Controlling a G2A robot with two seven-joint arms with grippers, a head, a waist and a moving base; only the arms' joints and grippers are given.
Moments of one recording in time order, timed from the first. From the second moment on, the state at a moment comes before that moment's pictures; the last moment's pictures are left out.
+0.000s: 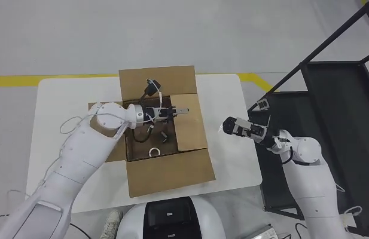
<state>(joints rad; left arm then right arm) 0.71 -1.26 -0.80 -1.15 -0.15 -0.11 -0.93 -1.47 -1.12 1.67 -1.61 0.49 -0.38 1.20</state>
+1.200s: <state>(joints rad) 0.37 -1.61 -0.47 -0.71 -0.37 -0.44 -0.90 -1.62 -1.09 1.76 -1.75 0.56 -0.46 1.19</state>
